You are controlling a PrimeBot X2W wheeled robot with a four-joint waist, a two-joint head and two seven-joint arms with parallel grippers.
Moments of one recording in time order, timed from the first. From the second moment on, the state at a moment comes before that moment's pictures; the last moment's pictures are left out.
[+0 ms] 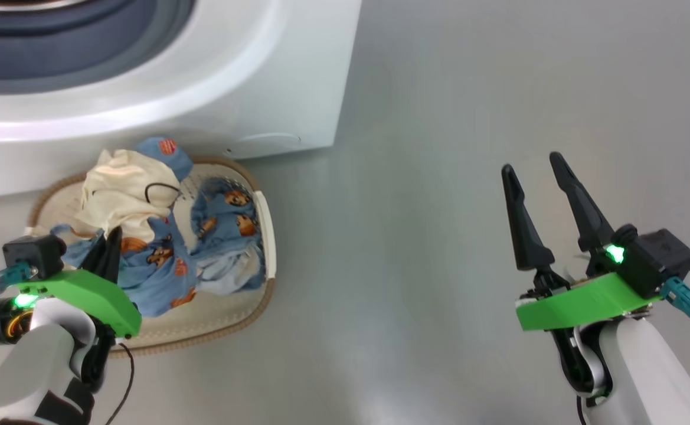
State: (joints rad) left arm -0.74 0.33 -0.52 1.09 -0.76 -0.13 -0.25; right arm -0.30 -0.09 0.15 0.12 0.28 0.13 -0.26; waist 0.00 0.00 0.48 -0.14
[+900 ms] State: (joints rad) left arm -0.25 0.27 -0.11 0.46 -0.44 -0.09 -0.25; right arm -0.08 -0.13 0.07 0.13 0.29 0.13 -0.26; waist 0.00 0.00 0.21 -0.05
